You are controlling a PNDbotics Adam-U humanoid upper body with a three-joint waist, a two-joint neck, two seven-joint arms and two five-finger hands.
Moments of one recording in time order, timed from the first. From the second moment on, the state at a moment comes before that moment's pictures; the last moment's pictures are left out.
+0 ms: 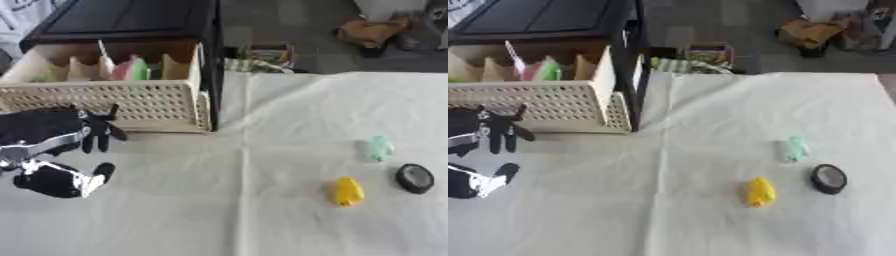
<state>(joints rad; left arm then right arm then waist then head) -0.45 1.05 -0.16 -1.99 -0.52 0.18 -0.63 -0.25 -0.63 -0.15 -1.98 0.04 -0.20 -0.47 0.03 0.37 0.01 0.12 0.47</state>
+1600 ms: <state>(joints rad) -0.59 0.99 -0.19 -1.85 -0.59 0.23 -0.53 -0.26 -0.62 -0.15 -1.98 0.04 -0.20 -0.44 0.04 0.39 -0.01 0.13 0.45</state>
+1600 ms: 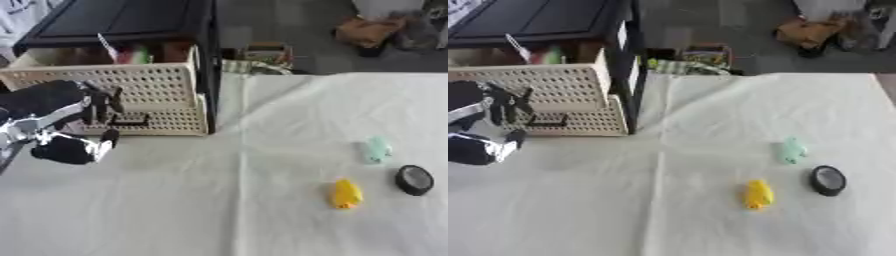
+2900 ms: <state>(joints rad) -0.64 0.96 -0.22 -1.79 -0.56 0.23 -0.50 -0.26 -0.62 -0.16 -1.98 0.03 -0.20 -0.44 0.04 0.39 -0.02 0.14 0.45</state>
